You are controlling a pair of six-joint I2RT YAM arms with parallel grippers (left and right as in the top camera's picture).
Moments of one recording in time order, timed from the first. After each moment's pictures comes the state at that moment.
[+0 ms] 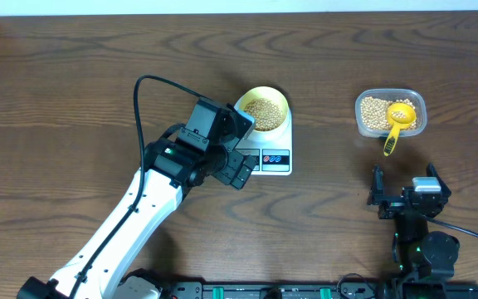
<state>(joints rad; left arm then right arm) -0.49 1.35 1.07 -0.78 0.15 0.09 -0.04 0.01 0.01 -0.07 -0.02 -0.07</state>
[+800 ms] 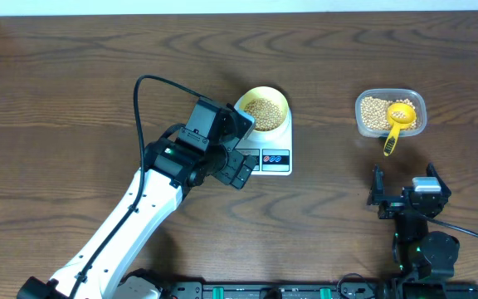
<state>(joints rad) -0.49 1.35 1.07 -0.78 0.15 0.09 -0.04 0.01 0.01 -0.07 -0.02 -0.07</state>
